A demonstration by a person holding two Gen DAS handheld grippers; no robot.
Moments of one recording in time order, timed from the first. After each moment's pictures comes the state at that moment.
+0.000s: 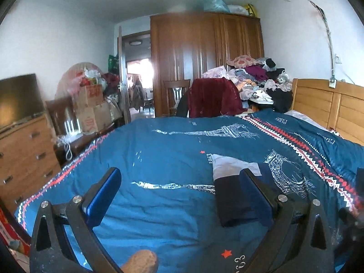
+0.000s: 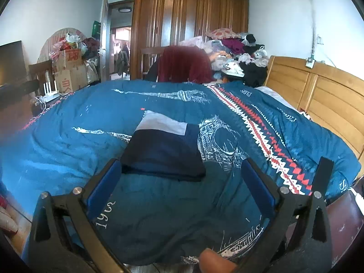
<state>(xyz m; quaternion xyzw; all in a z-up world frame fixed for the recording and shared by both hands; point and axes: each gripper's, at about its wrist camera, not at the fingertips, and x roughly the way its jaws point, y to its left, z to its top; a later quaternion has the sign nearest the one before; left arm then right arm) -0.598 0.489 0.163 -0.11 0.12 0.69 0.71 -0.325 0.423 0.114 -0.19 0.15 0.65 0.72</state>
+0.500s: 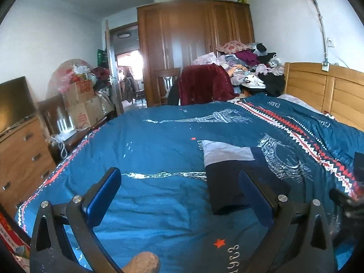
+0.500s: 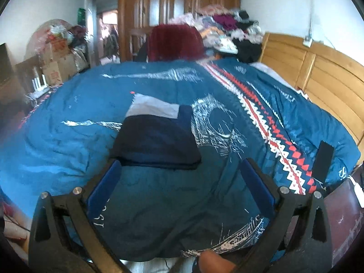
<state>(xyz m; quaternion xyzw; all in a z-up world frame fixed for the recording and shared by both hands) -0.558 0.490 0.152 -0.11 0.17 0.66 0.72 -0.310 0.464 0.117 -0.23 0.23 0.61 0.73</state>
